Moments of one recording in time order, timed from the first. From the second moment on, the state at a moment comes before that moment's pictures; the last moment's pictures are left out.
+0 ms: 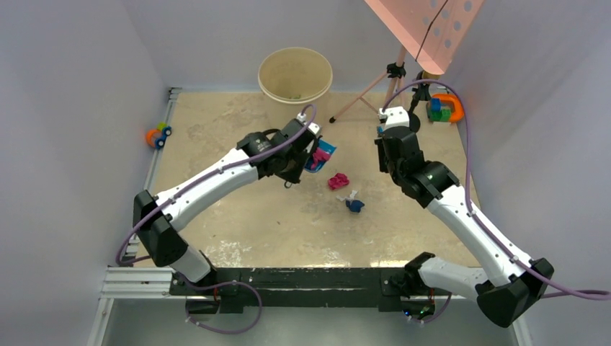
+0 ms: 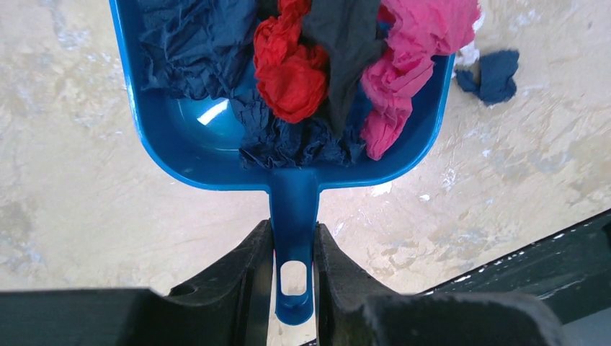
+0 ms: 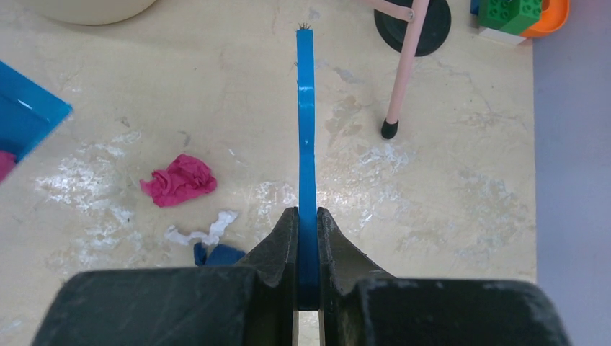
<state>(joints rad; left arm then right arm) -0.87 1.56 1.48 -0.93 -0.24 -0.32 0.56 1.08 1.12 -0.65 0.52 0.14</state>
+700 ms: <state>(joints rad) -0.61 2.02 2.46 -1.33 0.02 -0.24 0.56 0.98 0.99 -0.62 0.36 0.21</state>
